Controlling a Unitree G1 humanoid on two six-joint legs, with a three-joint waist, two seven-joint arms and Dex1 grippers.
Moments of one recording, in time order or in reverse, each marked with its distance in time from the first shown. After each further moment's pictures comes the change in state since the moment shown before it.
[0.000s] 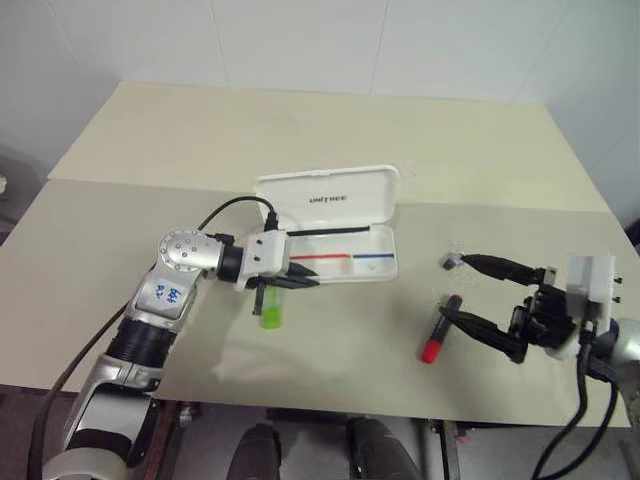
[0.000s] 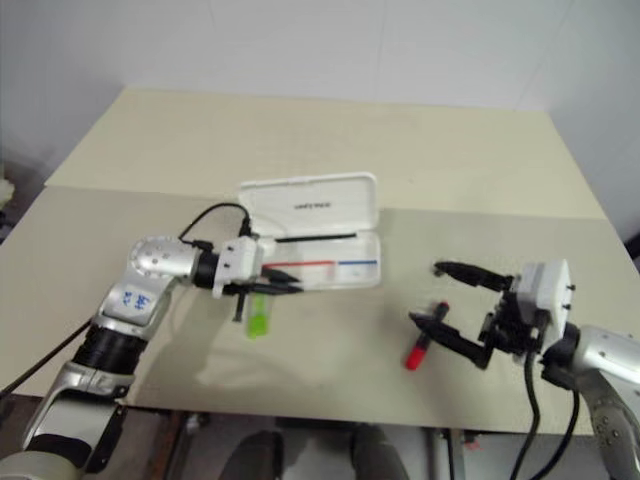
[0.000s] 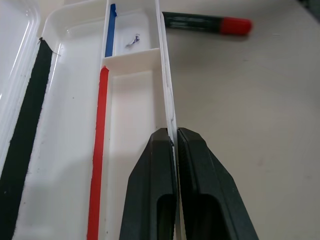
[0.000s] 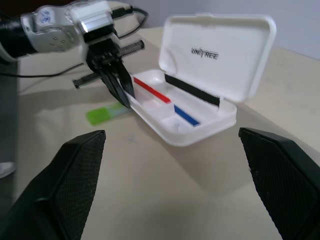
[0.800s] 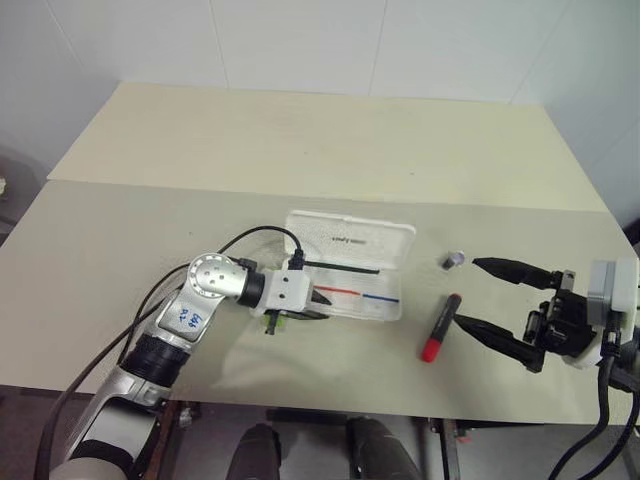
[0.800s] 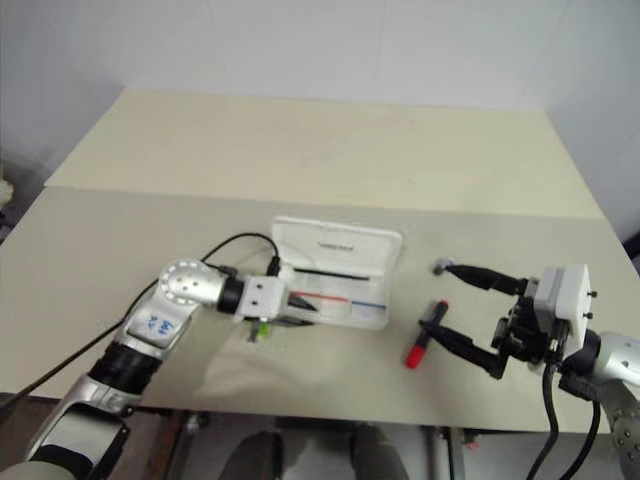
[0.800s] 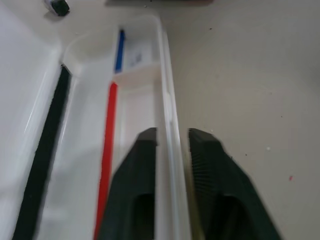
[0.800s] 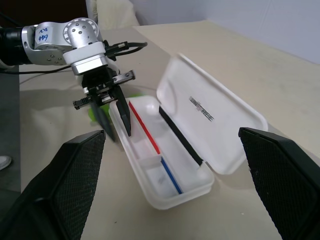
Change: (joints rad) left arm 0.029 -0.026 -0.127 0.005 0.118 -0.090 0.066; right arm 0.012 -0.009 -0.014 -0.034 -0.010 -0.003 -0.045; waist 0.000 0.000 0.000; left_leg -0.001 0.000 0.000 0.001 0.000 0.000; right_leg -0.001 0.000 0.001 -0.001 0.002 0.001
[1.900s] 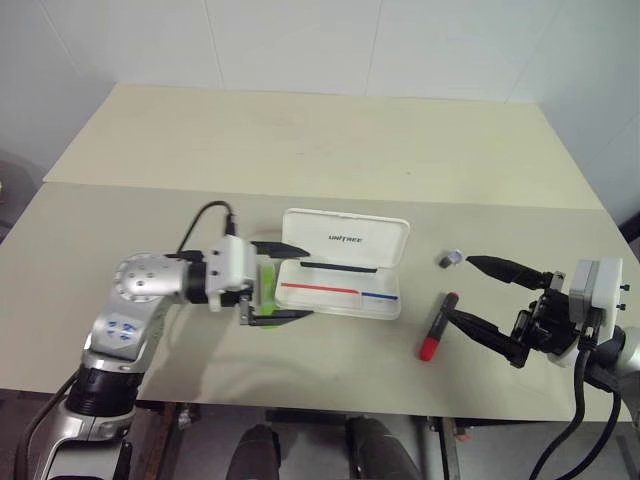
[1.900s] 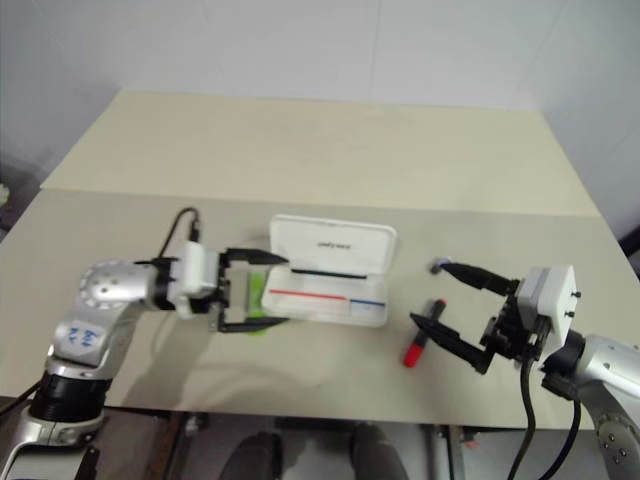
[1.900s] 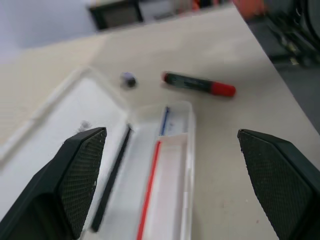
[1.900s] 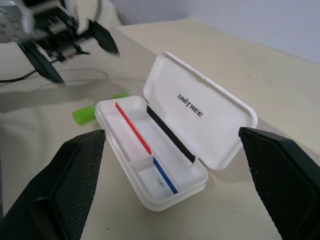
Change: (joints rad) left arm 0.202 0.087 0.406 -0.270 -0.414 0.163 -0.003; right arm 0.009 0.043 0.047 -0.034 -0.040 0.016 -0.130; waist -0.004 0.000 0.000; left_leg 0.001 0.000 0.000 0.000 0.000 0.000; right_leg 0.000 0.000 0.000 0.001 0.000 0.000
